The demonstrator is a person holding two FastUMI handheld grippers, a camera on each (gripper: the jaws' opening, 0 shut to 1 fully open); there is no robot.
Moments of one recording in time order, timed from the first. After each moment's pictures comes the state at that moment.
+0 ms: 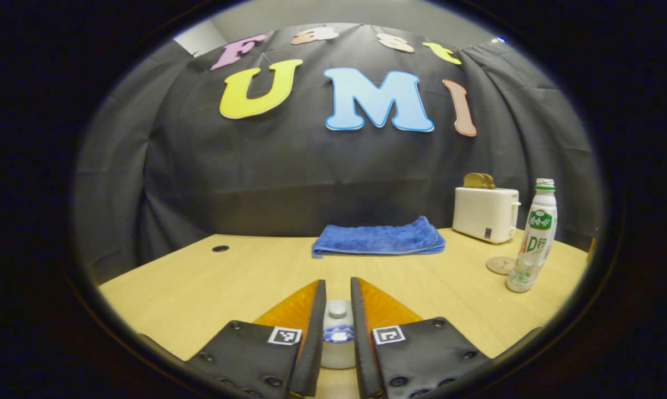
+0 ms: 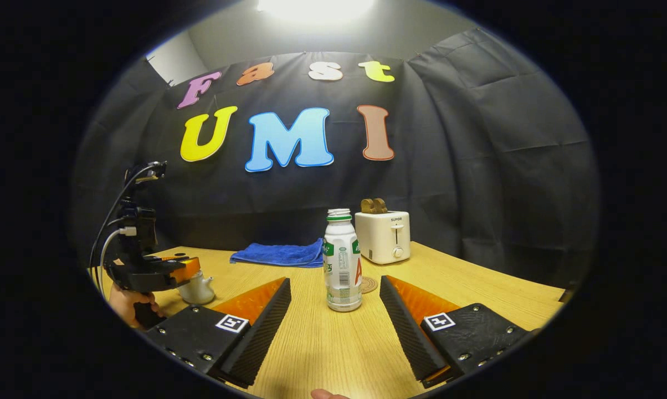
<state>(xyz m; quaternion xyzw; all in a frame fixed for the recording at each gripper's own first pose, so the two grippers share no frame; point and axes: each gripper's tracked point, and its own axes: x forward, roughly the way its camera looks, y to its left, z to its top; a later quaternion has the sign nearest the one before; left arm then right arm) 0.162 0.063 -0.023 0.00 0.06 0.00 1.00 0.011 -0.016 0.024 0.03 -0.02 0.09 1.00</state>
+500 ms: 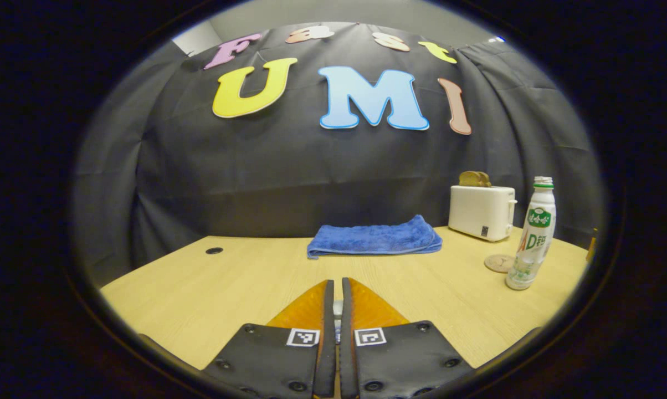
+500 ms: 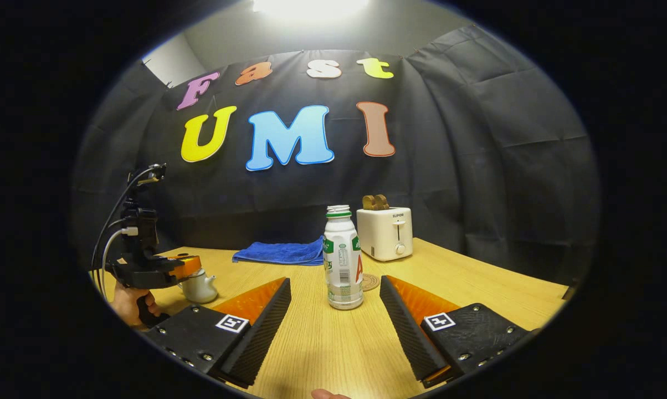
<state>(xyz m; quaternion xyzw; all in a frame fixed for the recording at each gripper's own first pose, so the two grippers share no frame) 0.165 0.064 -0.022 0.00 0.06 -0.02 1.00 0.015 -0.019 0.024 0.03 -0.02 0.09 1.00</state>
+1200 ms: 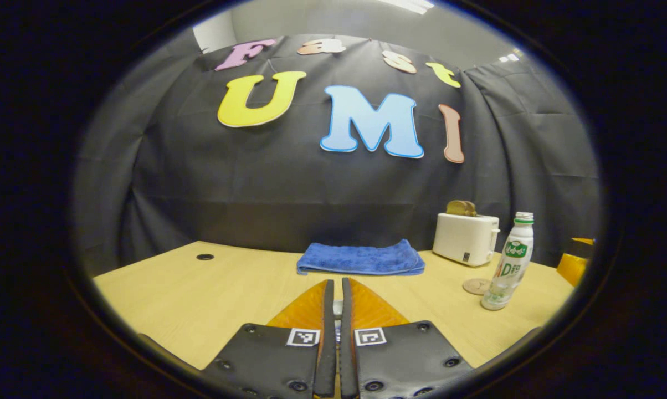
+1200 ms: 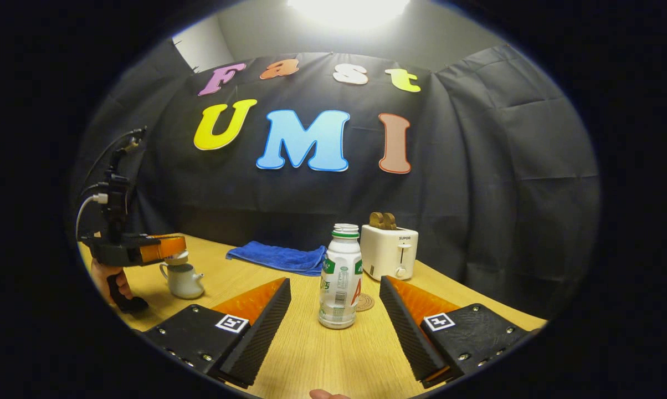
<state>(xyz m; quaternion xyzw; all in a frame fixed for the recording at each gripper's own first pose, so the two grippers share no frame) 0.141 0.069 0.021 -0.05 0.00 -0.05 1.00 0.044 -0.014 0.040 -0.05 -0.04 0.12 0.99</state>
